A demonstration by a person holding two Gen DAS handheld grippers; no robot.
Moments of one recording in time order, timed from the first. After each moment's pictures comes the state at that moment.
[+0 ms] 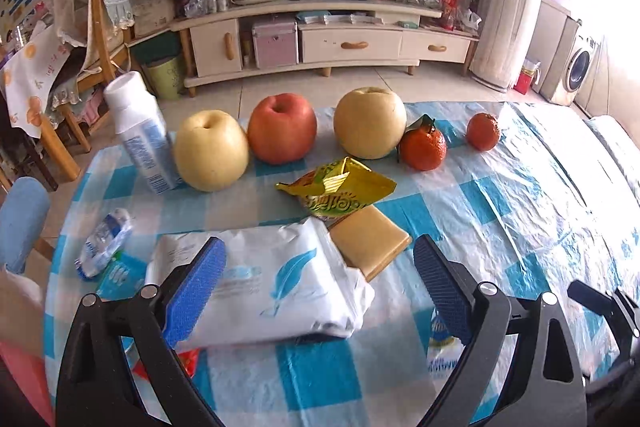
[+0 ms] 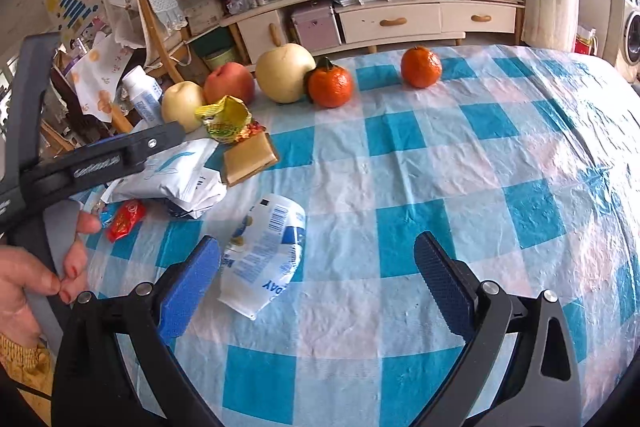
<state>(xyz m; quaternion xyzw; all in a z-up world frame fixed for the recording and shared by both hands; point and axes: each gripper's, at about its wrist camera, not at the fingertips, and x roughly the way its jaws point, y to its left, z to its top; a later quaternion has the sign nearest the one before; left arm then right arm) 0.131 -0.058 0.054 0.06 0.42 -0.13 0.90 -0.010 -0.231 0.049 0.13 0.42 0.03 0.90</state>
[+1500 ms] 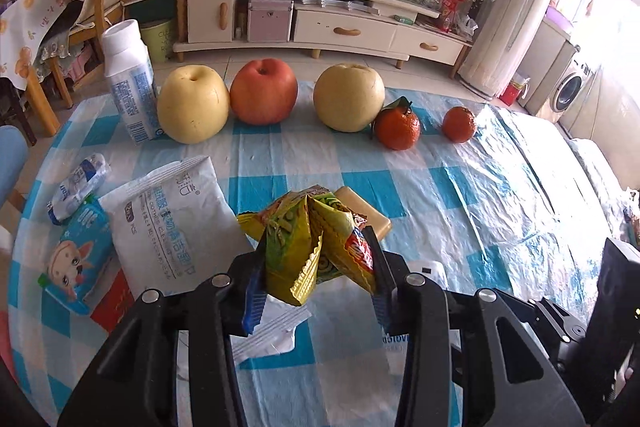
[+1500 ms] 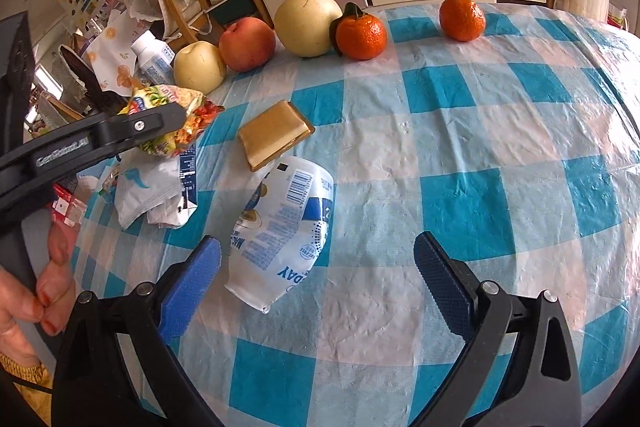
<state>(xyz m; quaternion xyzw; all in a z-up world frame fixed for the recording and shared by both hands) 0.088 -0.047 0.059 -0.02 0.45 -0.15 0.88 0.010 -0.216 0.021 0.14 0.47 0.10 0.87</state>
